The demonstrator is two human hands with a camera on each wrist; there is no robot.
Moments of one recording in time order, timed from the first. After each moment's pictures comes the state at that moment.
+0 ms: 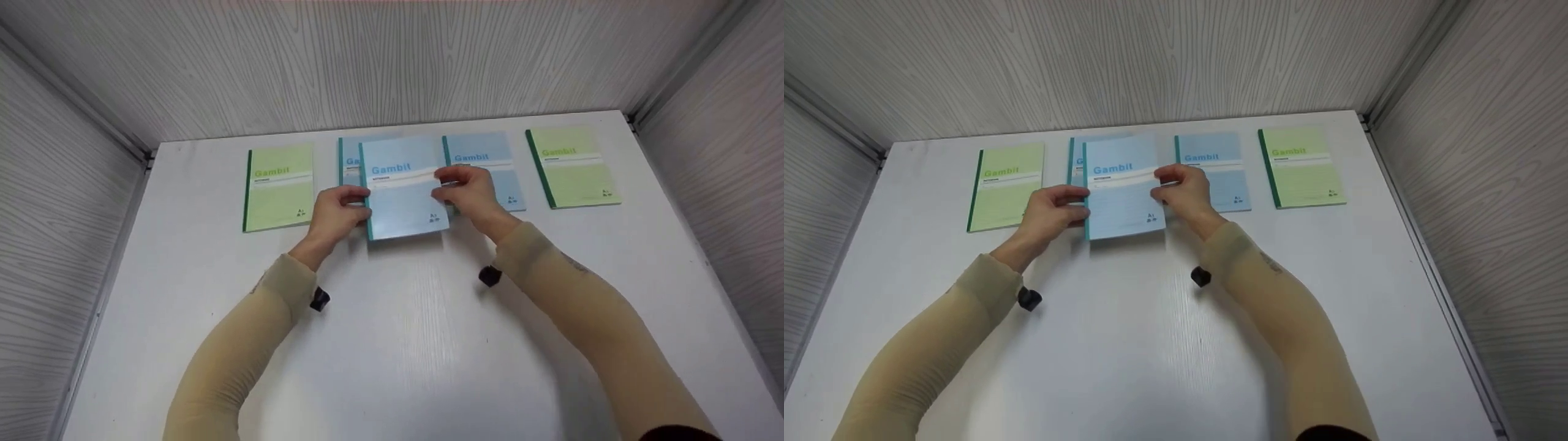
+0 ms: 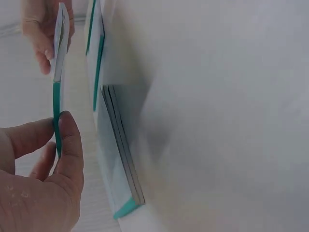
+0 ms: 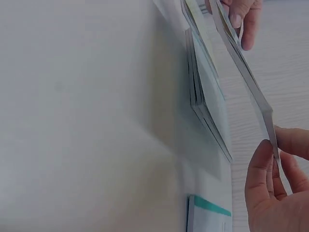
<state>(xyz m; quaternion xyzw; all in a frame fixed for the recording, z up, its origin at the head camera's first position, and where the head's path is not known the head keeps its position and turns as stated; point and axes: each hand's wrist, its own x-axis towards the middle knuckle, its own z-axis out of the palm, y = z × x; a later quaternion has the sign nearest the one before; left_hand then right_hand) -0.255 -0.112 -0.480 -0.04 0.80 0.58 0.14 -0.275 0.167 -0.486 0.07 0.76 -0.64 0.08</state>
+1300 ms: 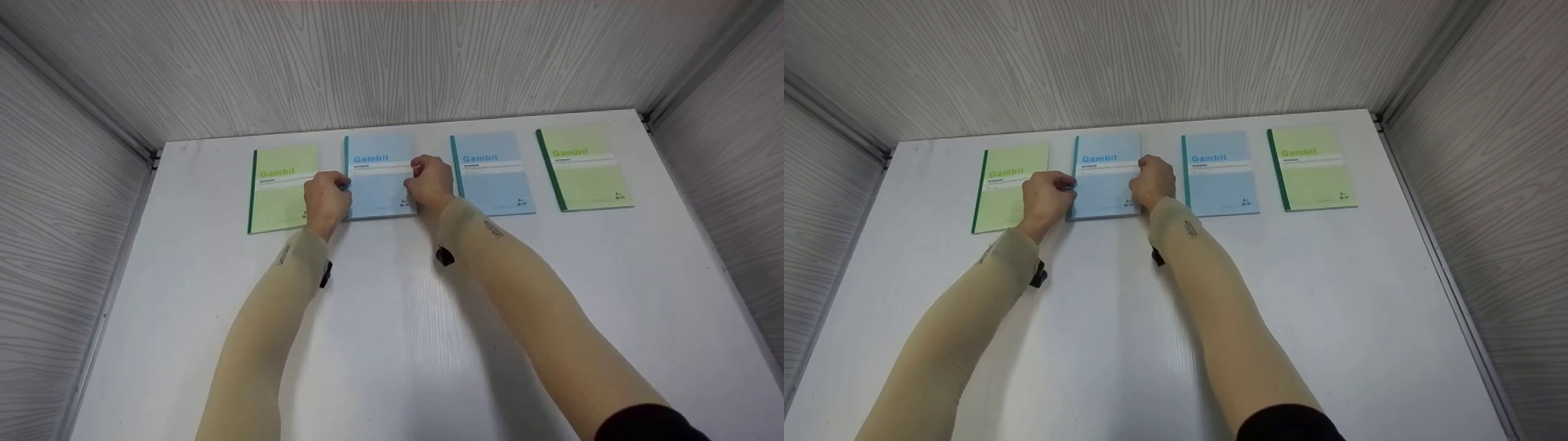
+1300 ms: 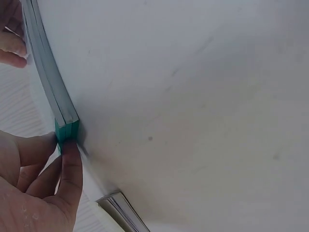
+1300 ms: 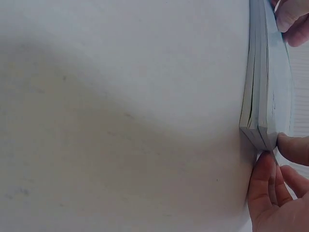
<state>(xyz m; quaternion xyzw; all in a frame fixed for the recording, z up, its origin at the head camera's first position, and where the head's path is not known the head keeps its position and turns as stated) -0.313 -0.128 -0.508 -0.09 0.92 0.38 0.02 -0.344 0.085 -0.512 0.10 0.88 -0.44 0.11</state>
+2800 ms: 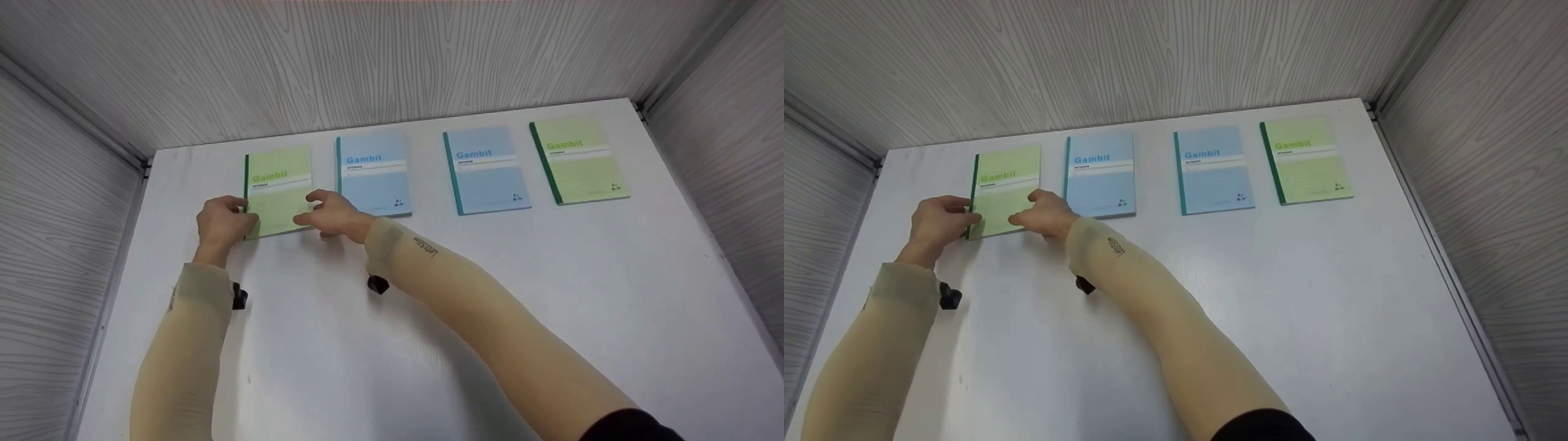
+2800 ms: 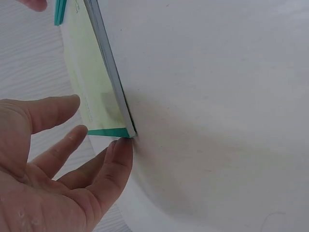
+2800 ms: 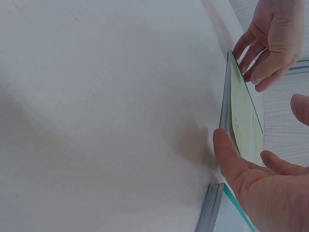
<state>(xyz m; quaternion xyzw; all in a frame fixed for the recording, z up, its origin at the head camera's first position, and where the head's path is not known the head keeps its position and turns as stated) -0.284 -0.290 -0.486 -0.18 0.92 0.34 0.11 -0.288 -0.057 -0.477 0.02 0.78 -0.53 0.33</state>
